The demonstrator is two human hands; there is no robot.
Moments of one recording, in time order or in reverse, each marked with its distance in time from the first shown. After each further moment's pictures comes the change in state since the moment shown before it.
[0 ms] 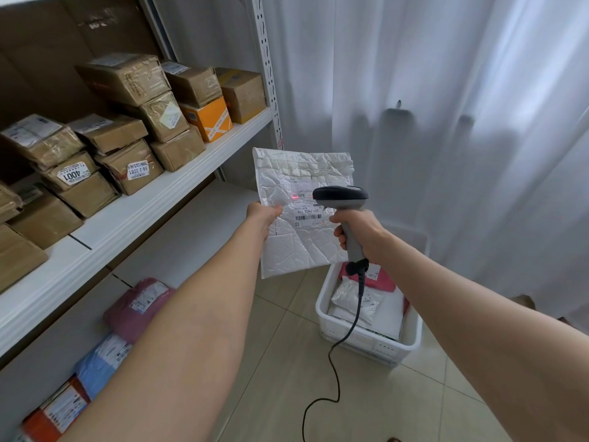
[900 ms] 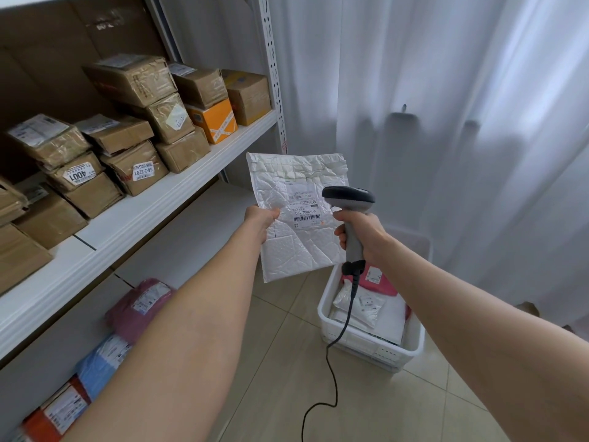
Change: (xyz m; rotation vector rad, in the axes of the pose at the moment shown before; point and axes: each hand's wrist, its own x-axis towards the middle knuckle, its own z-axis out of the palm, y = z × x) left_hand 0.012 -0.002 -0.013 -0.056 -0.014 -0.056; right_hand 0.009 0.002 0.007 0.152 0.033 -0.004
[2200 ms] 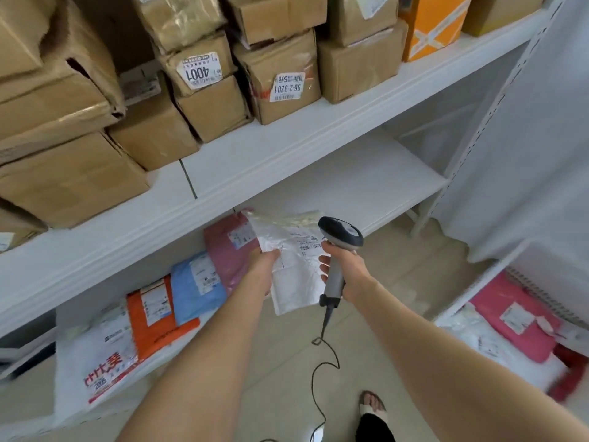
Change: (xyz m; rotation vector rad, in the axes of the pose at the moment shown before) left_hand 0.176 -0.213 -0.213 -0.295 0.494 -0.377; right_hand 0.172 0.198 0.281 -0.085 -0.354 0.505
